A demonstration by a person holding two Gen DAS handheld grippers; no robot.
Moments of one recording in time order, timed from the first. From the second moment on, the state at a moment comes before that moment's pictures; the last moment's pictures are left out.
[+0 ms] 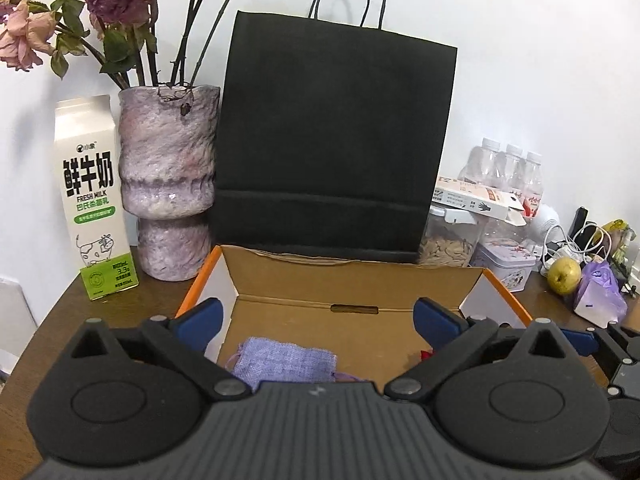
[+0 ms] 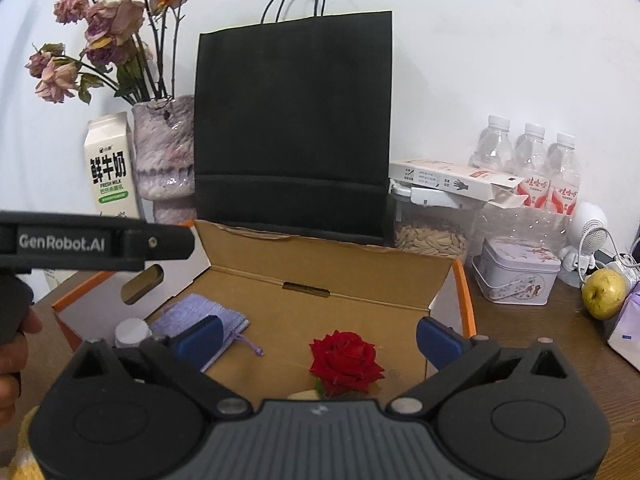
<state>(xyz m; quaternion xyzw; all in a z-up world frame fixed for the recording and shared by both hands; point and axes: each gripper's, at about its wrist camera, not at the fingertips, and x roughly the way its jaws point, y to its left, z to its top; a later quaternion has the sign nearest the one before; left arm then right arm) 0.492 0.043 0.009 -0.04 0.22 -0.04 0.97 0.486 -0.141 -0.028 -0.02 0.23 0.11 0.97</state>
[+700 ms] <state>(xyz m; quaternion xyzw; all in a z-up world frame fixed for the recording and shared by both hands) 0.432 0.035 0.035 -0.03 0.19 -0.04 0.98 0.431 -0.162 0.002 -0.01 0.21 0.09 0.97</state>
